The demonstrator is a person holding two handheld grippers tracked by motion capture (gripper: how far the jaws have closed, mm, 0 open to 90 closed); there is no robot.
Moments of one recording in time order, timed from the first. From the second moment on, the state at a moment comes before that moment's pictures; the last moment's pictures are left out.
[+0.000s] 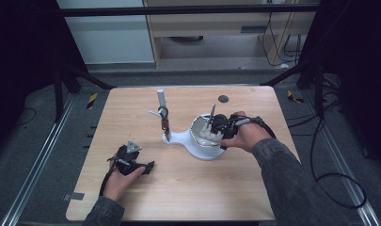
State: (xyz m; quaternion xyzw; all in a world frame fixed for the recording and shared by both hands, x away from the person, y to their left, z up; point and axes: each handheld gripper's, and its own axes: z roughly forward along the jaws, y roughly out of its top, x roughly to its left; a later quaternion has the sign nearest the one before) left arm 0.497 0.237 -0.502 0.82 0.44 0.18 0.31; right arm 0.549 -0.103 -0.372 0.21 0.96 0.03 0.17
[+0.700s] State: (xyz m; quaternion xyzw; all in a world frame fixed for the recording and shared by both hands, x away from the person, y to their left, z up) left arm 0.497 0.236 -0.502 0.82 0.44 0.18 0.32; right arm 0.565 -0.088 -0.378 0.20 0.96 0.02 0.17
